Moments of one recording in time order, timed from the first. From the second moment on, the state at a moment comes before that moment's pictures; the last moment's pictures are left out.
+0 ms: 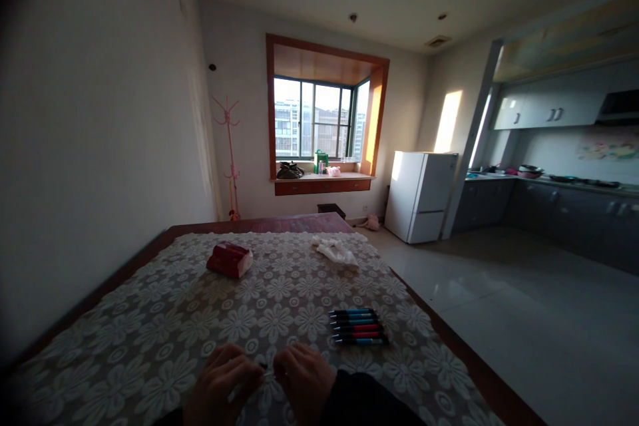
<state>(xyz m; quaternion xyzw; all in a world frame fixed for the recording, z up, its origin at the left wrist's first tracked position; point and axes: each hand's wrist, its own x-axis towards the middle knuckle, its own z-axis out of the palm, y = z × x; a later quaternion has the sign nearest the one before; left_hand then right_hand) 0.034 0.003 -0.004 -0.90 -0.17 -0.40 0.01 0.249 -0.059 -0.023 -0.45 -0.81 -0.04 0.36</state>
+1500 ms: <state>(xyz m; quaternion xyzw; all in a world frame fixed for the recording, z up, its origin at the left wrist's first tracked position) 0.031 0.001 -0.013 -0.91 -0.18 -0.38 -0.02 0.244 -0.061 -0.018 -0.49 -0.82 -0.16 0.26</state>
